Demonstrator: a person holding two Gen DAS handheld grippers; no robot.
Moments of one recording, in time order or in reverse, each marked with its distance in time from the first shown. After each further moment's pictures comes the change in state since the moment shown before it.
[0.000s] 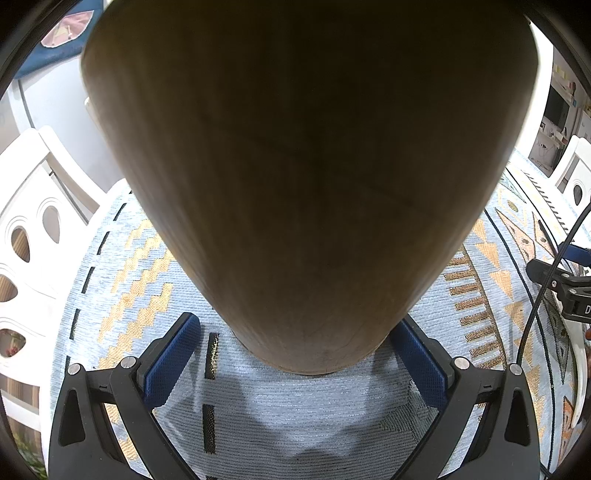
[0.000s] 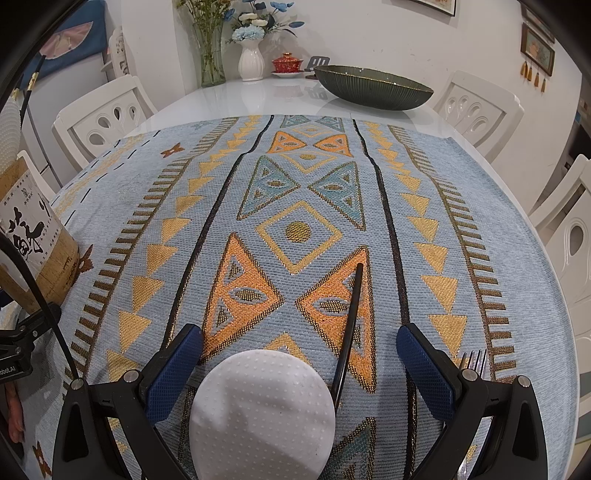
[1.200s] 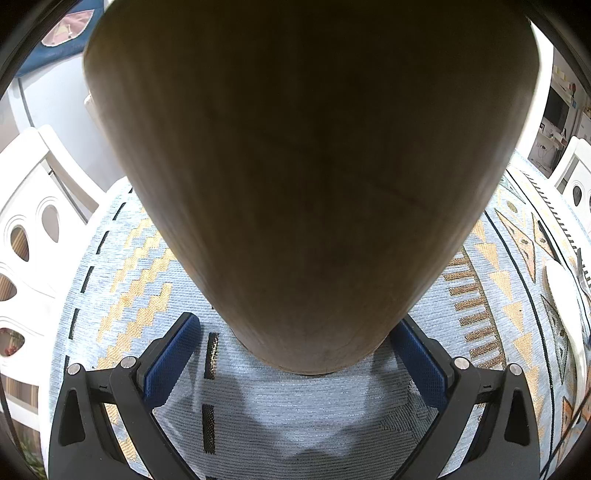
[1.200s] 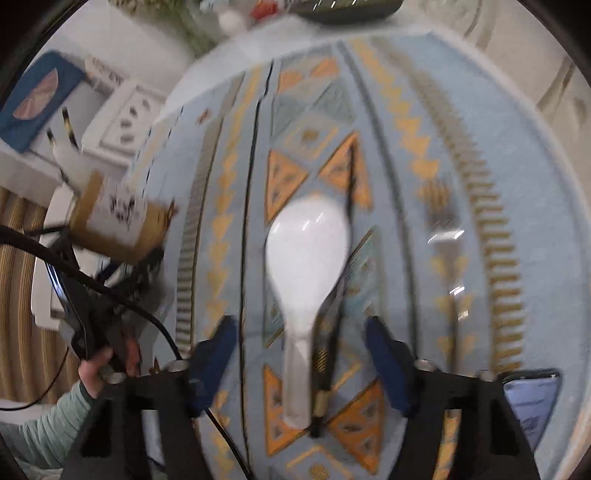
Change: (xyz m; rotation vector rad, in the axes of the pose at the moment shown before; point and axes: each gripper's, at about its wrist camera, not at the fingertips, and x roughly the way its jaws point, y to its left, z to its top) left arm -0.001 0.000 0.001 -0.003 0.000 -0.004; right arm -0.072 -0.032 -0.036 0.271 0.362 0.336
